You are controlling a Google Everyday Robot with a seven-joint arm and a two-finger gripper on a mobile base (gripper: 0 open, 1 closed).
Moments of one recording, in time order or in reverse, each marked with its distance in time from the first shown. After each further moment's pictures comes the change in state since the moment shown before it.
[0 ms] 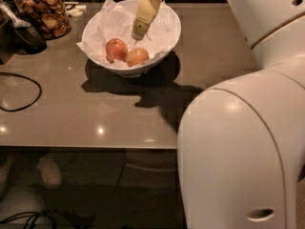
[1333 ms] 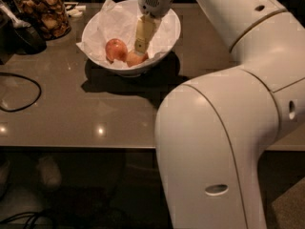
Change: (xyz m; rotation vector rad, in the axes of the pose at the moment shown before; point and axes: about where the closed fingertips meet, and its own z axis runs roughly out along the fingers) arm 0.021 -0.011 0.061 -0.050 0.143 0.060
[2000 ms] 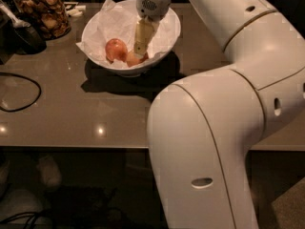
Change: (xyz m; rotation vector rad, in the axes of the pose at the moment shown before) arm -0.003 -0.003 0.014 -0.018 0.018 -0.009
